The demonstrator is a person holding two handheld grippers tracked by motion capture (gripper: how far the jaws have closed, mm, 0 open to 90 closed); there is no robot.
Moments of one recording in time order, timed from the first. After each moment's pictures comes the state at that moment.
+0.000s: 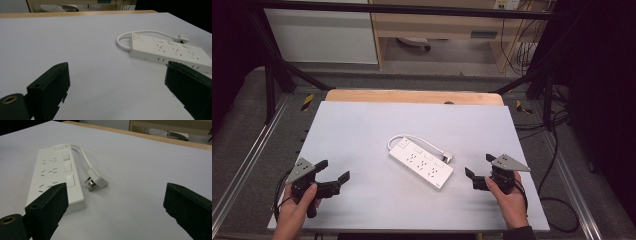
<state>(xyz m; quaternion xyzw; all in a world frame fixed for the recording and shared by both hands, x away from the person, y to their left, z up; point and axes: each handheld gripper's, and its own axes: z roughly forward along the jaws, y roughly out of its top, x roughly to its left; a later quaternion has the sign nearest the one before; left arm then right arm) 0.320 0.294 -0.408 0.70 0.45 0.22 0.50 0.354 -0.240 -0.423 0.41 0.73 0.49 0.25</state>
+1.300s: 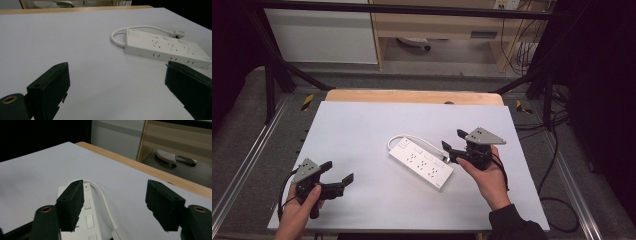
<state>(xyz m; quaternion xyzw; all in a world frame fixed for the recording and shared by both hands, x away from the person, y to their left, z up) 0.321 0.285 -0.410 0.71 0.44 0.21 0.50 0.390 -0.166 -0.352 0.34 0.74 0.51 0.27</state>
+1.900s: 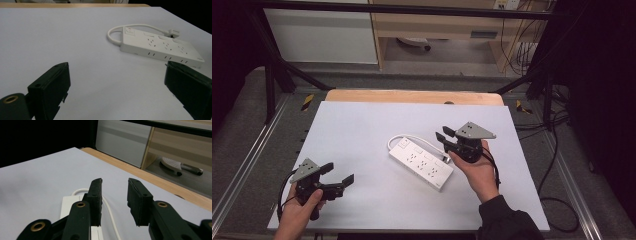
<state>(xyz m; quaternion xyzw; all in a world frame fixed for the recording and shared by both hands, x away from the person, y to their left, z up) 0.320 0.286 -0.408 0.72 0.45 0.19 0.50 0.404 -0.145 -0.348 0.32 0.74 0.52 0.27</state>
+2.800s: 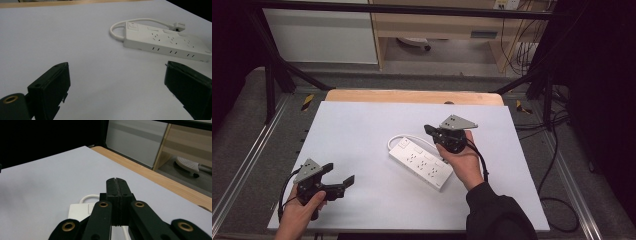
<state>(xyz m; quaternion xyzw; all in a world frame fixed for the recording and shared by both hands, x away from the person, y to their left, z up) 0.320 0.283 -0.411 0.73 0.45 0.20 0.48 0.434 -0.109 -0.353 0.30 0.76 0.52 0.23</state>
